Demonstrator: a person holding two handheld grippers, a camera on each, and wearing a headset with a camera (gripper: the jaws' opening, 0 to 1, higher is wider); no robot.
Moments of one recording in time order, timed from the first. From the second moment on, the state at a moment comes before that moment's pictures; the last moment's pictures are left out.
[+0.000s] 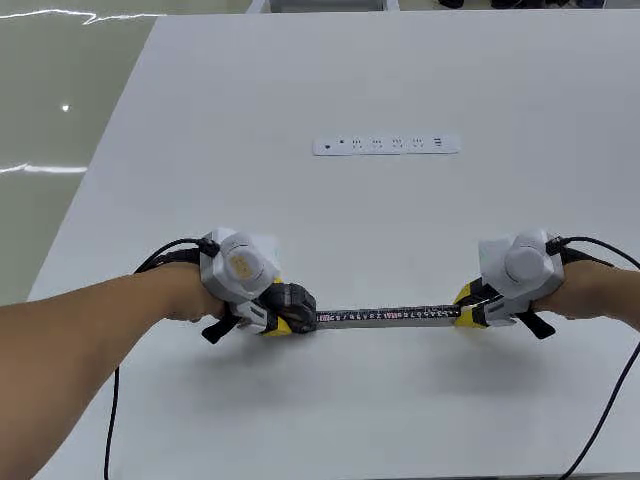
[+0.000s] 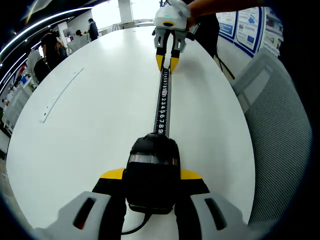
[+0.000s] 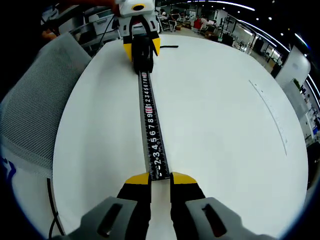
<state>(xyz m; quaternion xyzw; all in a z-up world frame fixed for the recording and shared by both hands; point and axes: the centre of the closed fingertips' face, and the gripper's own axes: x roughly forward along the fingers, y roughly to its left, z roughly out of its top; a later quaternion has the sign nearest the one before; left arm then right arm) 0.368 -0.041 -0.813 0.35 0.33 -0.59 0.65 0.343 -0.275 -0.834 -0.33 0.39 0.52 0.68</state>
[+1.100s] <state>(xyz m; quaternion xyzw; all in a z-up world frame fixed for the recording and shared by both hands) 0.367 -0.041 -0.813 0.34 0.33 -0.59 0.65 0.337 -0.286 -0.826 -0.33 0.40 0.51 0.68</state>
